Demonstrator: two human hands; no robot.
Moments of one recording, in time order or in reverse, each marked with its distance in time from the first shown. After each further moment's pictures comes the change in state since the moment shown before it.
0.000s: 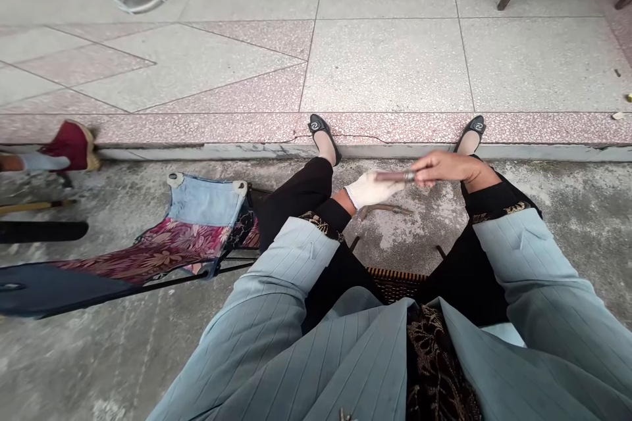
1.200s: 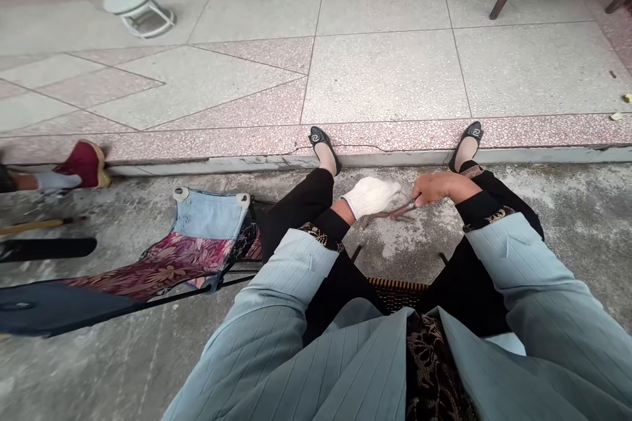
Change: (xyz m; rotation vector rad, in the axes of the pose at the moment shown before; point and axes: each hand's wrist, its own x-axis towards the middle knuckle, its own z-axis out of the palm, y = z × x) left_hand -0.003 -0.002 0.003 0.298 -0.013 0.031; right_hand 0.025 -0.002 0.017 -0.615 -0.190 0.432
